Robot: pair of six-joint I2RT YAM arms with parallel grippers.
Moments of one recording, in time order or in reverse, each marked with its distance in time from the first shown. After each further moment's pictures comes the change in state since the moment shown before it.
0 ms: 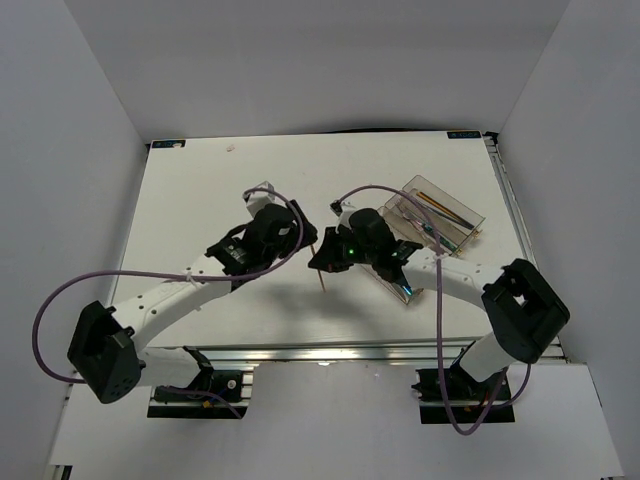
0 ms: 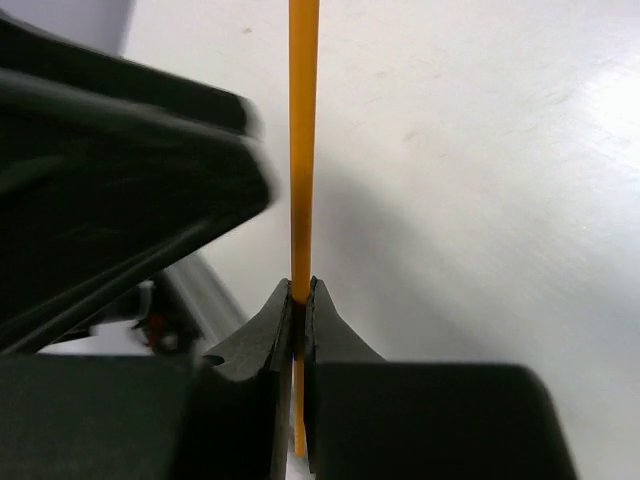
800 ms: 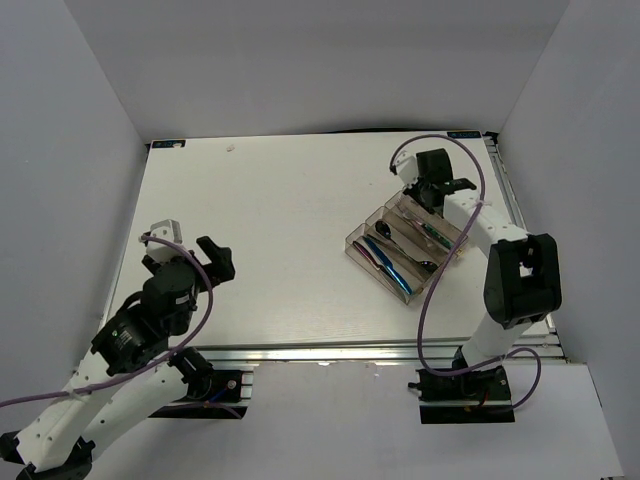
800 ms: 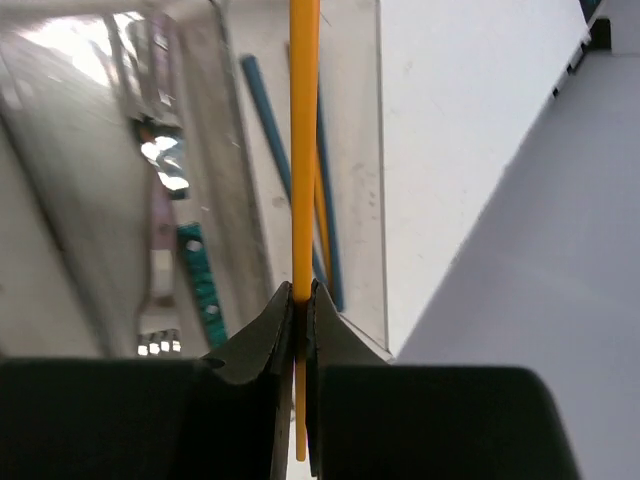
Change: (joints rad) left arm -0.006 -0.758 -0.061 -0.507 -0.396 0.331; right arm -0.528 0.156 0.414 -0.594 0.573 -1.328
